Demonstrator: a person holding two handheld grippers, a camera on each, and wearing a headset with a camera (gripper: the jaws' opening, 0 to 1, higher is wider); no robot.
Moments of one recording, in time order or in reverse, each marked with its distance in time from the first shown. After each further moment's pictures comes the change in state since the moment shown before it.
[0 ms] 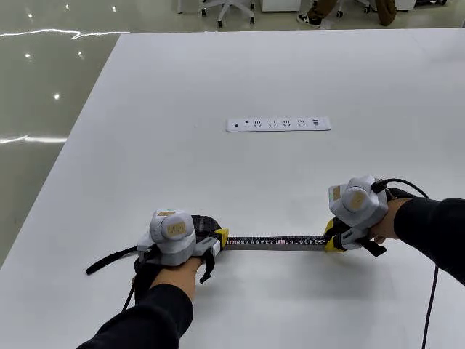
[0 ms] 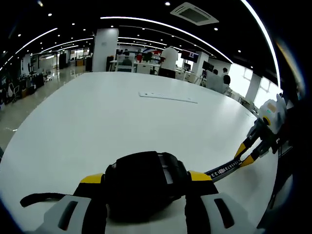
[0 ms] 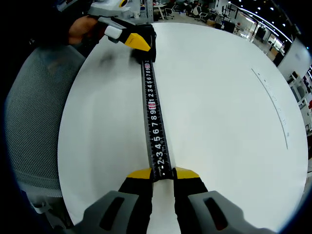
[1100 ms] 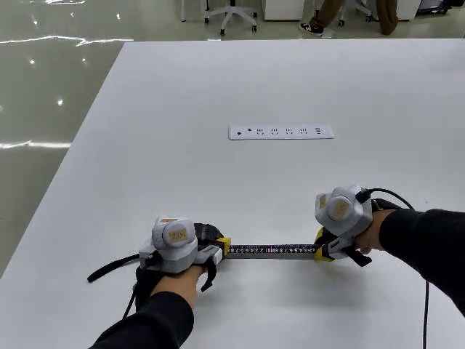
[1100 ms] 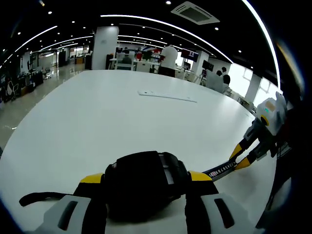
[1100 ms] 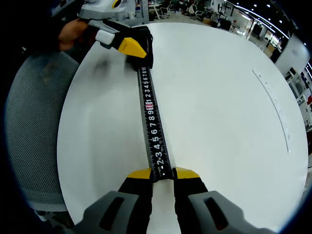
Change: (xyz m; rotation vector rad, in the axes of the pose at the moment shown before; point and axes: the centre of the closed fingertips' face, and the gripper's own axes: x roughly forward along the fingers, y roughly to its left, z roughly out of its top) left arm 0.001 -0.001 -0.001 -0.015 0.015 -0.010; right arm 0.010 0.000 0.022 0.038 0.004 -0.015
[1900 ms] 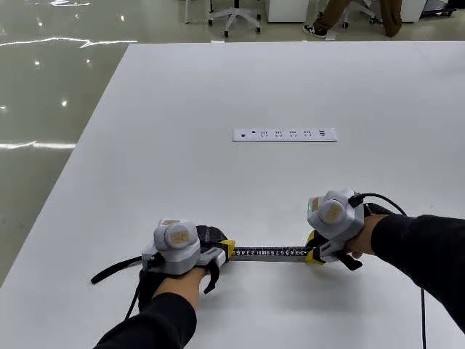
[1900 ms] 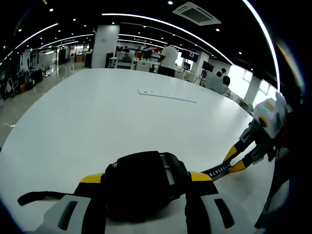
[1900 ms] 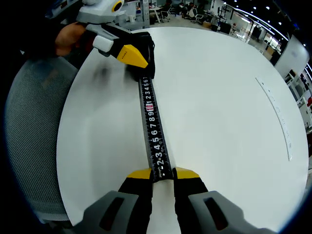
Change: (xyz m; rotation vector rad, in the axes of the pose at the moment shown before) left arm 0.000 0.000 -0.001 -0.012 0.006 -0.012; right arm 0.010 0.004 0.025 -0.009 -0.036 0.000
